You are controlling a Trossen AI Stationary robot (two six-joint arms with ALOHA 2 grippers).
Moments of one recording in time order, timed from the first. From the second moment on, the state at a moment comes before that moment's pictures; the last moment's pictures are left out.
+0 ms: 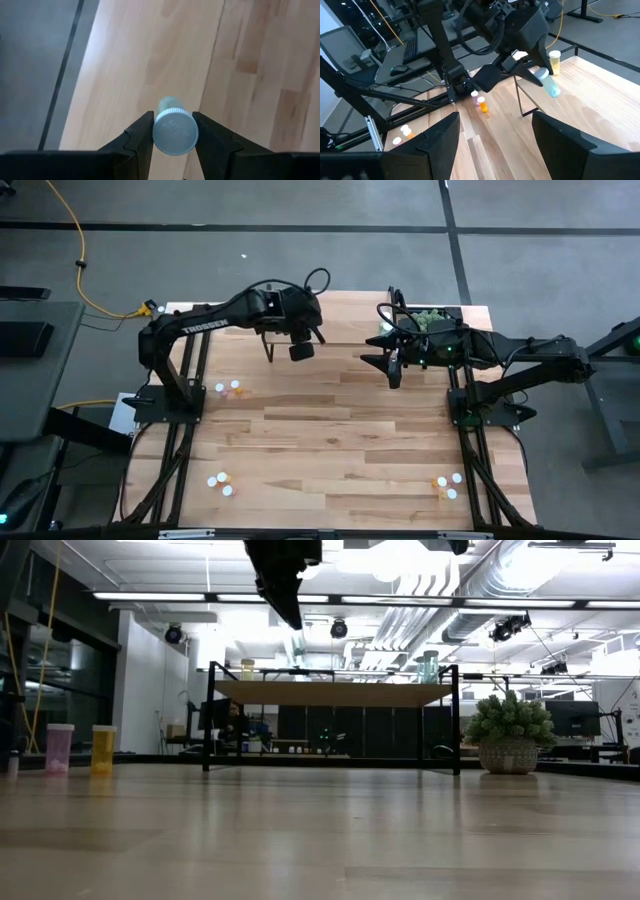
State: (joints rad) left arm 0.40 1.74 1.77 -1.06 -0.30 0.19; right arm 0.01 1.07 1.13 -0.33 0.20 0.36
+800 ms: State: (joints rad) left arm 0.47 1.79 1.76 -1.12 -0.26 0.27; right arm 0.01 1.07 1.13 -0.33 0.24 0.39
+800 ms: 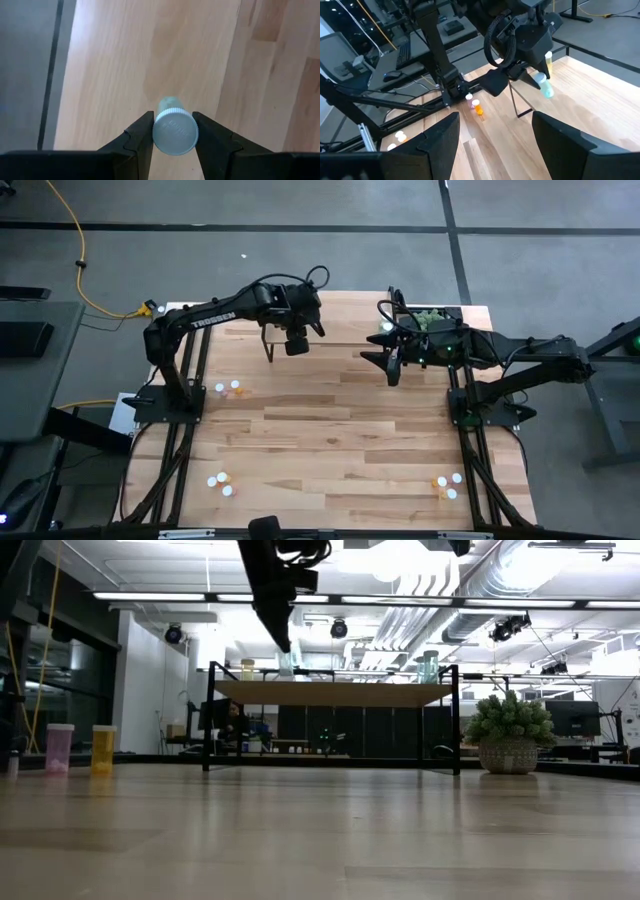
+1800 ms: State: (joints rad) left arm 0.48 1.82 1.76 -1.10 -0.22 0.36; right arm 0.01 1.07 1.13 -0.33 0.24 0.39
